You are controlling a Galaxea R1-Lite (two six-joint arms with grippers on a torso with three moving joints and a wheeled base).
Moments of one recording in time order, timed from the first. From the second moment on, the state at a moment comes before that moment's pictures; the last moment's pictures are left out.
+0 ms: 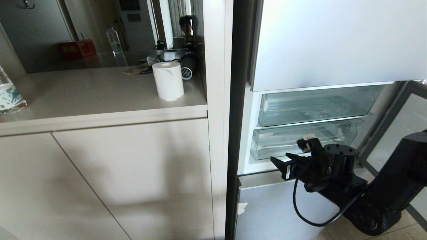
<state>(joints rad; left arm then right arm) 0.01 0.00 -0.07 0.18 0.00 0.04 0.34 2.10 -0.58 -1.34 0.01 0.06</state>
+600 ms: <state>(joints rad) 0.01 0.00 -0.07 0.18 0.00 0.04 0.35 2.29 -0.79 -1.40 0.01 0.05</state>
